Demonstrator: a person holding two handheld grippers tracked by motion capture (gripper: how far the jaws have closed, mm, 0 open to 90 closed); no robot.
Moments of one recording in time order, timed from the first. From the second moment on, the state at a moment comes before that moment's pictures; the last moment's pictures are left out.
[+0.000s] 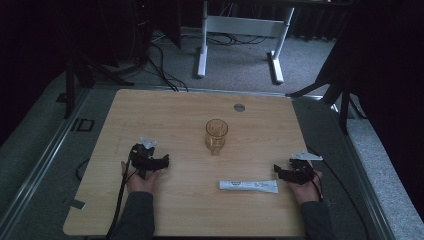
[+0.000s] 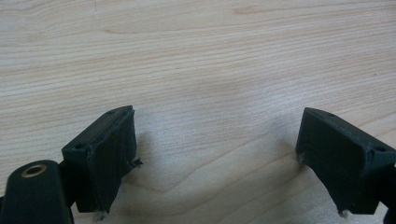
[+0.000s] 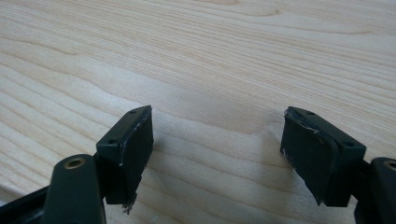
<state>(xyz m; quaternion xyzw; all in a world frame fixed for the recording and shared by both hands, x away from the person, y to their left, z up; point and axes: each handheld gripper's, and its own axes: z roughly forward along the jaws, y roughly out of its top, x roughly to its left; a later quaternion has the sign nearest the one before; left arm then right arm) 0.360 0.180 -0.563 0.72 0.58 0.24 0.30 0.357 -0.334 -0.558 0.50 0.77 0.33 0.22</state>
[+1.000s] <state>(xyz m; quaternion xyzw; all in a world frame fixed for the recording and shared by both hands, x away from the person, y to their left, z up) 0.362 0.178 -0.564 0.72 0.59 0.24 0.29 0.344 -0.337 -0.515 0.42 0.83 0.32 0.18</state>
